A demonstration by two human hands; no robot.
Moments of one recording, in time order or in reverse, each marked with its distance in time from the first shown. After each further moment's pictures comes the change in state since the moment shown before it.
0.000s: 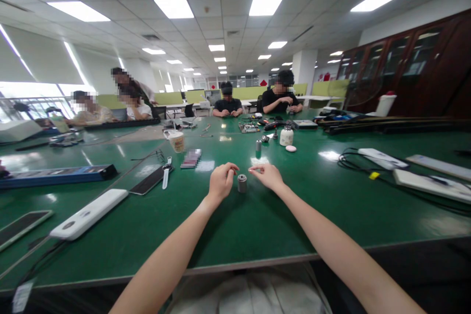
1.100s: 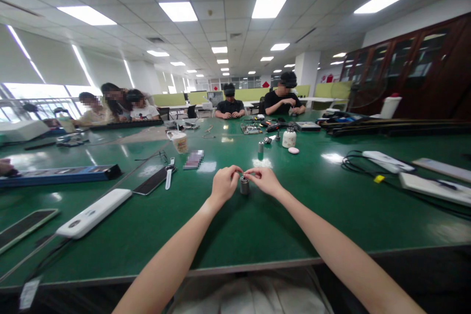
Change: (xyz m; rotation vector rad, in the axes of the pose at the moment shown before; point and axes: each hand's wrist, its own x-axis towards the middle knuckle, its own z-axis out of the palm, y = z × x) left_hand -0.001 0.002 0.001 0.156 -0.071 -0.005; right_hand -0.009 -0.023 0.005 0.237 -0.073 -0.160
